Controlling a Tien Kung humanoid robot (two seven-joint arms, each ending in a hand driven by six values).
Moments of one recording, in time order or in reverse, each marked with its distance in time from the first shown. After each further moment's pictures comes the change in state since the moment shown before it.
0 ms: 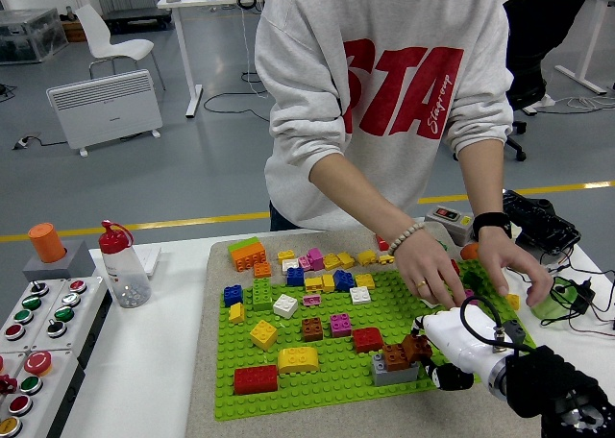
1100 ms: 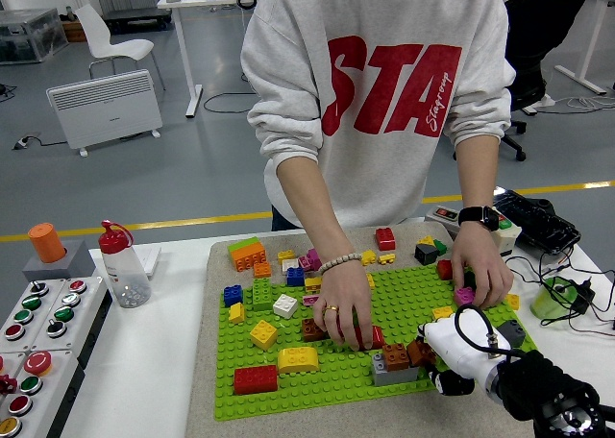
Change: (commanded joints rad) left arm 0.009 -0.001 0.000 0.000 0.003 -0.001 0.003; right arm 0.045 0.003 -0.085 -0.065 -0.031 0.002 0.000
